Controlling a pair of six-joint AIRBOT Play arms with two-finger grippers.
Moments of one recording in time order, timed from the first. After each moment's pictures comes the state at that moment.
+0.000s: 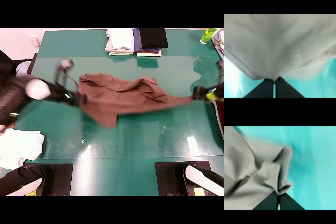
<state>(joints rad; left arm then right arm) -0.46 -1.04 1.17 1.47 -1.11 -1.85 -0.34 -1.08 1.09 -1.36 1.15 1.49</state>
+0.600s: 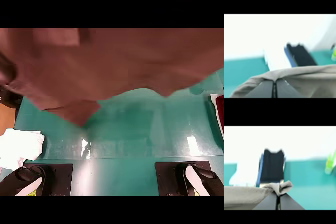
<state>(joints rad) -0.40 -0.85 2.09 1.67 -1.21 -1.73 -0.34 -0.73 1.73 -1.26 1.16 1.49</state>
